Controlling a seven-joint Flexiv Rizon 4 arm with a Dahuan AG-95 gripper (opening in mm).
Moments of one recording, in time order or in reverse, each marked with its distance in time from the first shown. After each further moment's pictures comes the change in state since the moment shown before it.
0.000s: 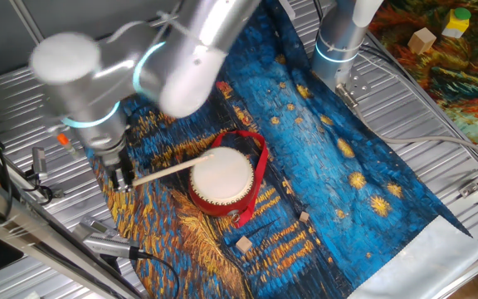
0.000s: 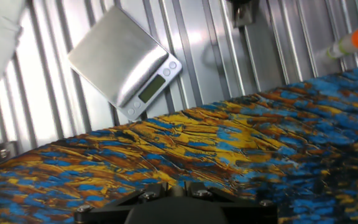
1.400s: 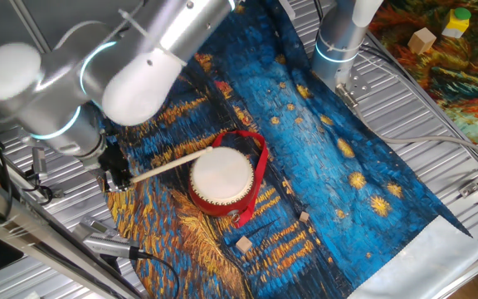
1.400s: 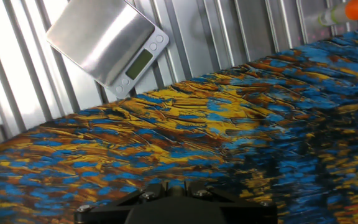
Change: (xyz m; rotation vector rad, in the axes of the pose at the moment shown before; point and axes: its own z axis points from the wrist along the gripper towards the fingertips) arm 0.002 0.003 -0.008 0.115 0.245 0.086
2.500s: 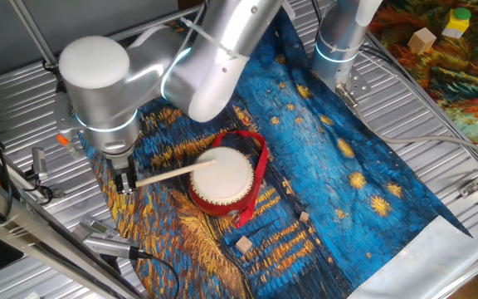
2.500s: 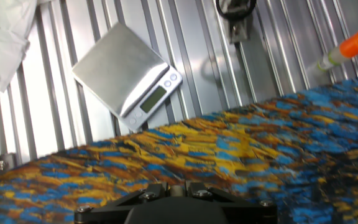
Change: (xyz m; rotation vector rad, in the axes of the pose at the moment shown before) arm -0.012 0.008 0.009 -0.034 -0.309 -0.051
